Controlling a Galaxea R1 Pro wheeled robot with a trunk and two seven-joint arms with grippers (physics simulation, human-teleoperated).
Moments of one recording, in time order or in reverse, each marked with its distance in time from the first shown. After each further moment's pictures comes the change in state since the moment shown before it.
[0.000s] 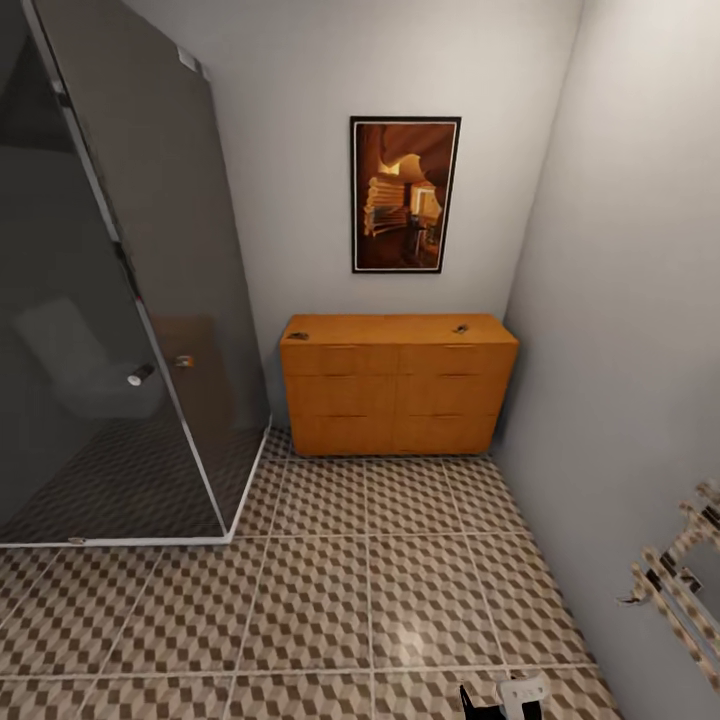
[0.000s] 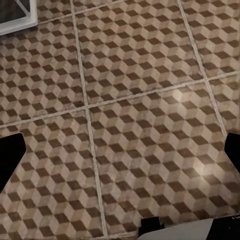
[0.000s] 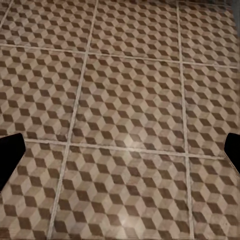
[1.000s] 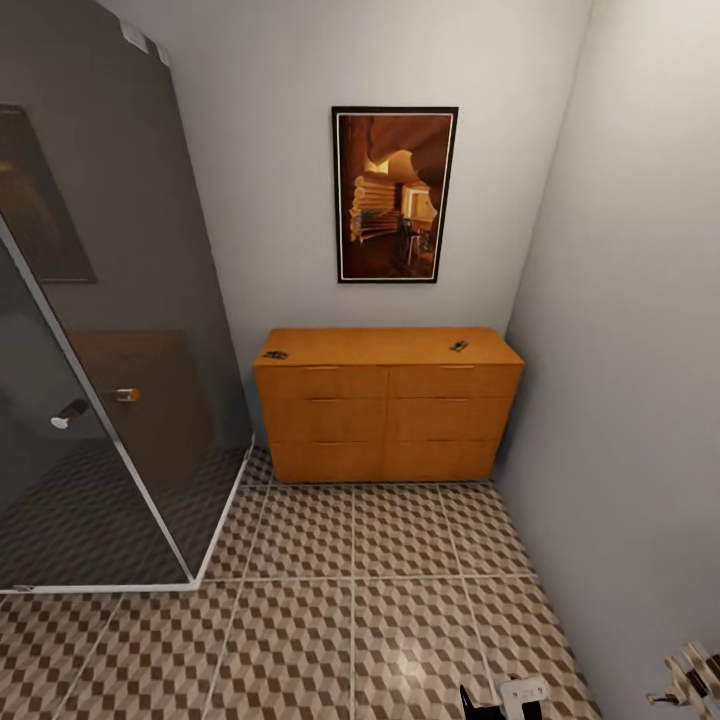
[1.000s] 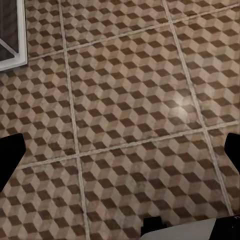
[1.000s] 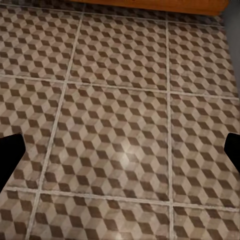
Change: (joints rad) left arm 0.000 0.006 0.000 0.000 0.000 0.000 -0.001; right arm 0.000 0.000 0.000 0.000 0.000 0.000 0.000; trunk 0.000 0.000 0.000
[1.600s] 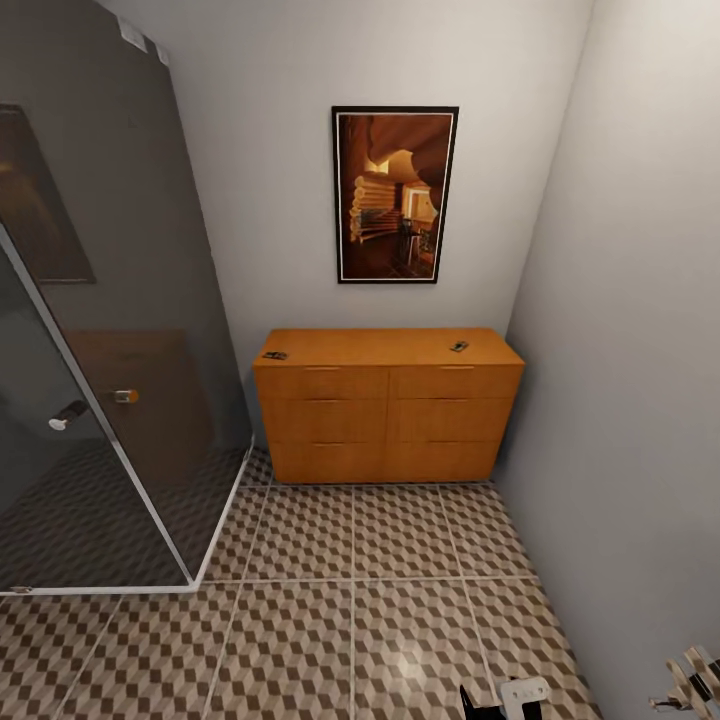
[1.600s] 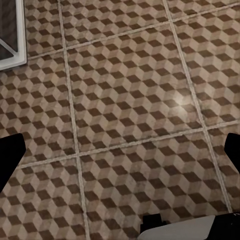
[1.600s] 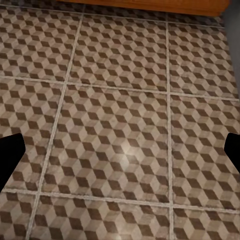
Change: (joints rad) left arm 0.006 0.000 0.000 0.000 0.000 0.000 0.000; right arm 0.000 0.000 0.000 0.000 0.000 0.000 0.000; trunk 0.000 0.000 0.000
